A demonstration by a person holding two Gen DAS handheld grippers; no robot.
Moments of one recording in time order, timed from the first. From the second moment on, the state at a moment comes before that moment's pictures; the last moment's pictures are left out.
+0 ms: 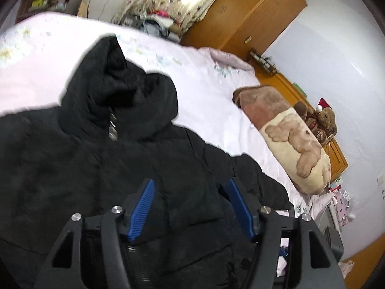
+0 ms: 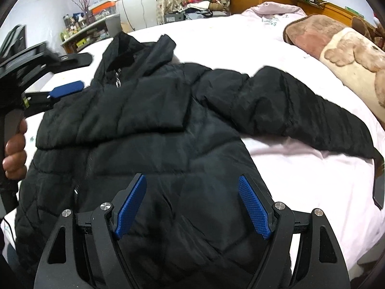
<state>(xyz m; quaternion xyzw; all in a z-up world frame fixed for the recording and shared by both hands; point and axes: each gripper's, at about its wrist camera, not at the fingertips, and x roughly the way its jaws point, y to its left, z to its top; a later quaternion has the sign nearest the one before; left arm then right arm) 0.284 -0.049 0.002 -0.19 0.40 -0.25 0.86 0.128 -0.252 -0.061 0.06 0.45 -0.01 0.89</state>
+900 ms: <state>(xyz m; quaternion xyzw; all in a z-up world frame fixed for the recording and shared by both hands) 0.313 0.074 -0.058 -0.11 0.44 -0.04 0.89 0.273 -0.213 -0.107 0.00 0.48 0.01 0.88</state>
